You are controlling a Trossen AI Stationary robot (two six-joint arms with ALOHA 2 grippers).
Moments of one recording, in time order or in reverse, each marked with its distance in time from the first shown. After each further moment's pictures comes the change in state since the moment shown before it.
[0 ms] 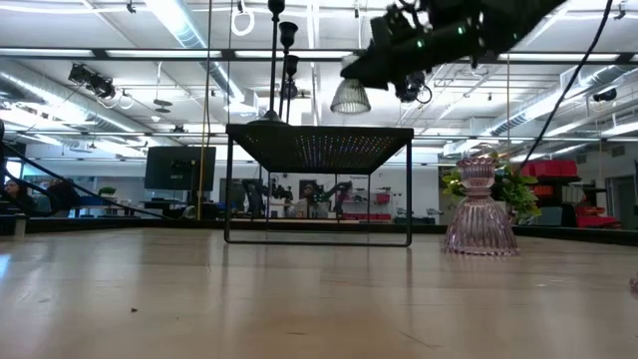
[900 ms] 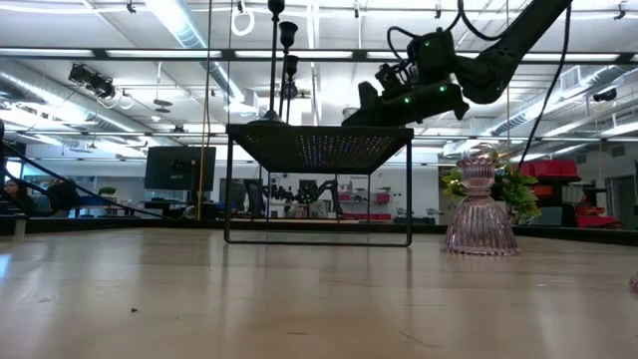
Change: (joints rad) left arm 0.002 0.001 0.000 0.000 -0.026 0.032; right arm -0.148 0.226 -0.060 0.283 0.015 0.023
